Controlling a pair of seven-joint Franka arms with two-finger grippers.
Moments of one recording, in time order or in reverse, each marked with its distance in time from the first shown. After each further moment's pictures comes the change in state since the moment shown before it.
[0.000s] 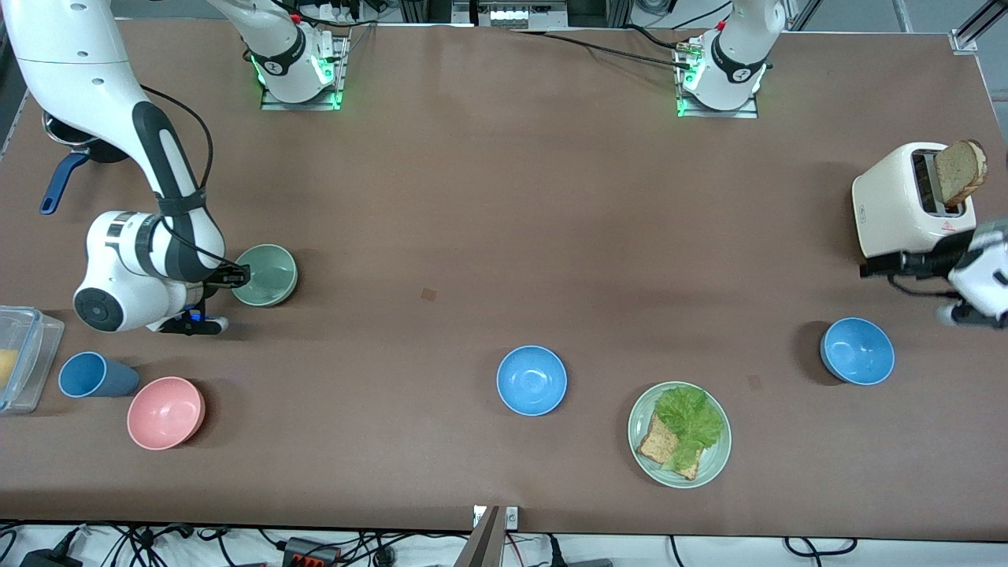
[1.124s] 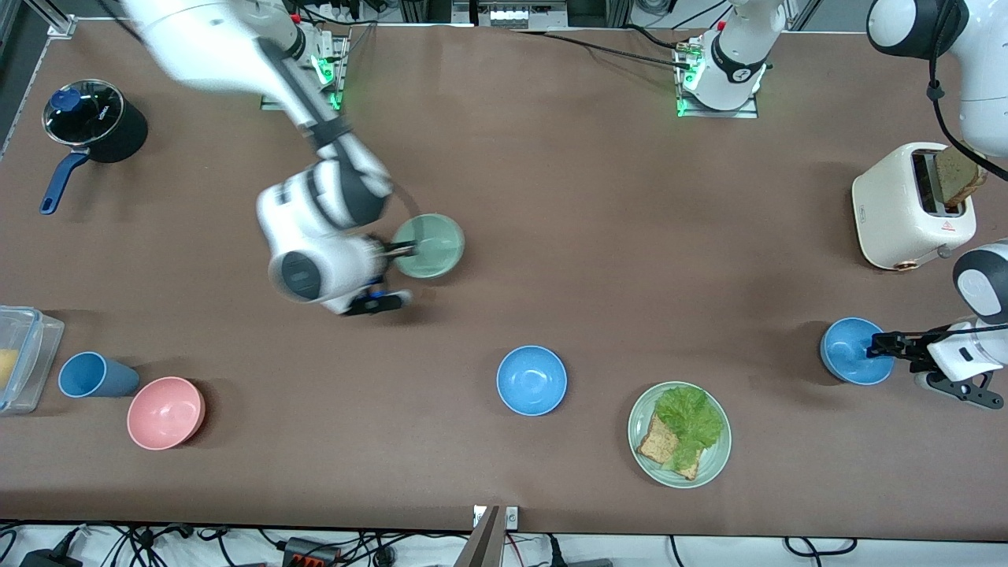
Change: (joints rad) left arm 0.148 0.427 0.003 0.133 0.000 0.463 0.460; right arm 0.324 0.005 0.295 0.174 0.190 -0.032 0.387
